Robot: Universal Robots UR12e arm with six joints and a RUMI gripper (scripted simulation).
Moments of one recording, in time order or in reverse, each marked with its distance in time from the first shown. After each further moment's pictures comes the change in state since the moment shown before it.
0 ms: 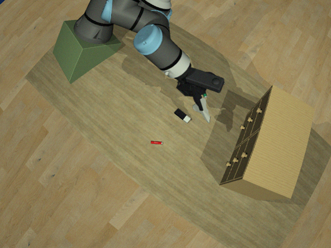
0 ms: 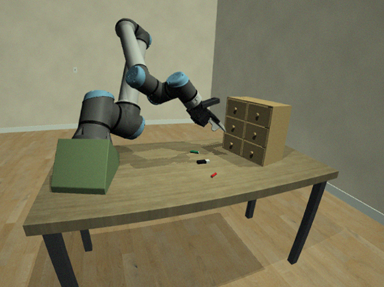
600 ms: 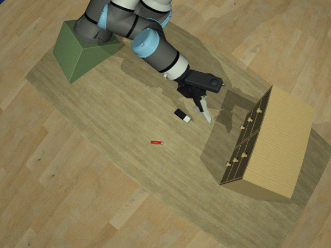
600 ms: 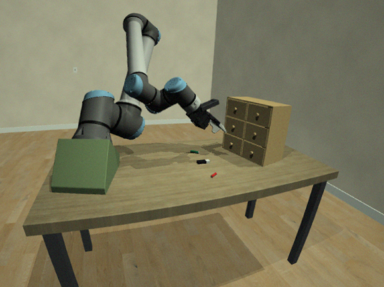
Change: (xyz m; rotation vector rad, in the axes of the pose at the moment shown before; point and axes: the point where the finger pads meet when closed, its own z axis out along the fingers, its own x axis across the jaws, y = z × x) arm 0.000 0.000 0.009 0.070 0.000 -0.002
